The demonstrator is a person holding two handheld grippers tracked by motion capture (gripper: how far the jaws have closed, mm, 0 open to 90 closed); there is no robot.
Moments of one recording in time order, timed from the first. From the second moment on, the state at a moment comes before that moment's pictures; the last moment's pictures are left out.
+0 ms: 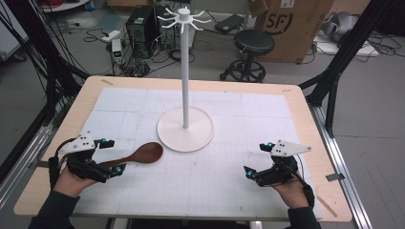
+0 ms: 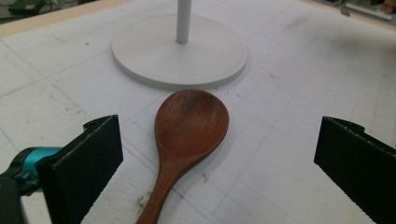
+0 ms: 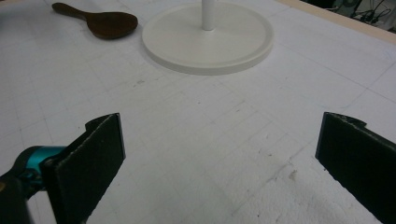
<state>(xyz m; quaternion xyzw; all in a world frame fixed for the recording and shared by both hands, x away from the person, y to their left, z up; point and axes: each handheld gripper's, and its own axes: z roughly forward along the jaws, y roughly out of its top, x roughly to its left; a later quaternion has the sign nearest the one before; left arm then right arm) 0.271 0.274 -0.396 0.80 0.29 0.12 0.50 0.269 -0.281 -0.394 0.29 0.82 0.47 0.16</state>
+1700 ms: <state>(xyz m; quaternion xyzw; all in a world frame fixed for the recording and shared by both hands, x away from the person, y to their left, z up) 0.319 0.258 -0.382 0.94 0.23 0.02 0.25 0.272 -0.288 -0.397 0.29 0.83 0.46 0.14</state>
